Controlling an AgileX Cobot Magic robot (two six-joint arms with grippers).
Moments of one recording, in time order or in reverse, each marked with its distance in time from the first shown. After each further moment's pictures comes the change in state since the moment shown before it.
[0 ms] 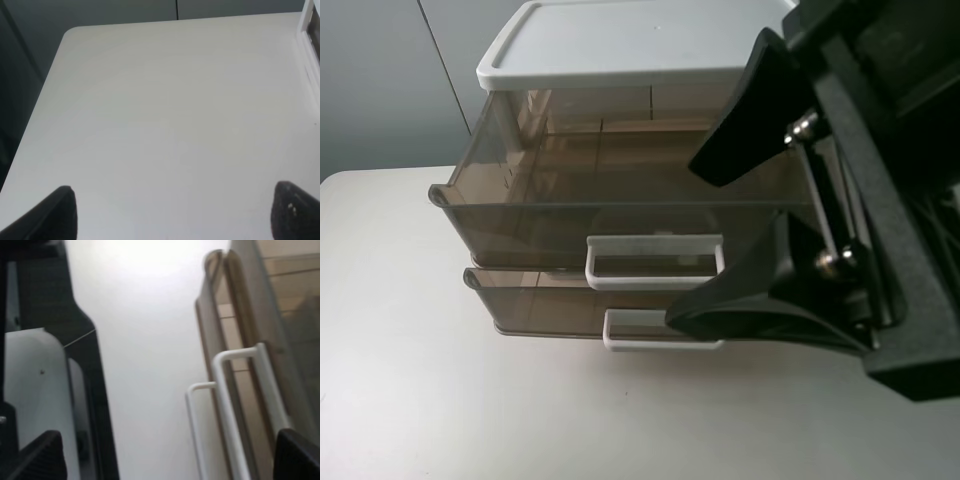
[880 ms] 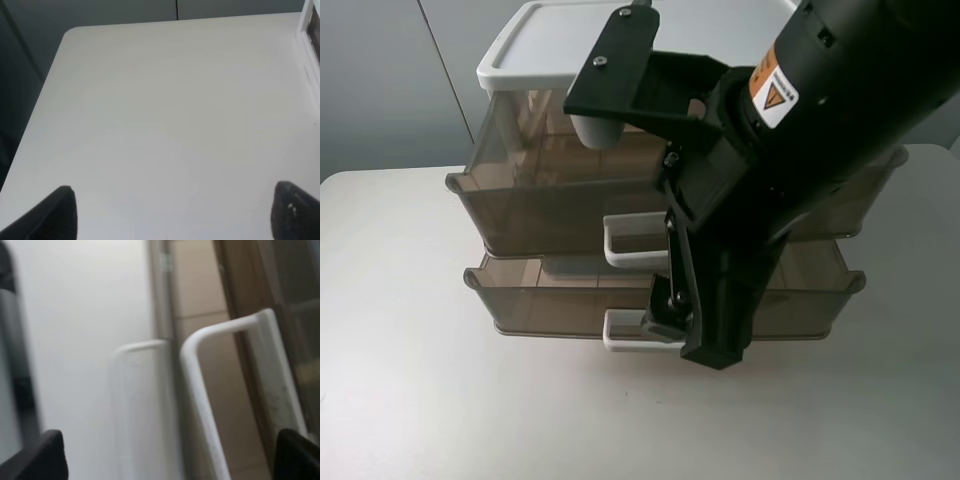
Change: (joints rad) left arm 0.000 0.000 0.000 0.000 0.000 0.000; right arm 0.002 0.245 0.000 -0.283 -0.065 0.158
